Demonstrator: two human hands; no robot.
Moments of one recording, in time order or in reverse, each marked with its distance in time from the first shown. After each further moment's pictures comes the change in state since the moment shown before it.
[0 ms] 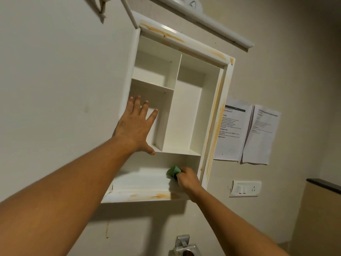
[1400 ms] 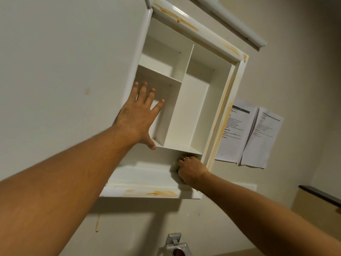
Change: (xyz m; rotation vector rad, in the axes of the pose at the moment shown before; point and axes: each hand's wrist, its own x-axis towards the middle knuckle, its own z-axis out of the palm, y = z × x) left_hand 0.004 -0.001 0.000 0.028 0.028 0.022; right_hand 0.046 -0.009 -0.025 -1.900 -0.139 -0.618
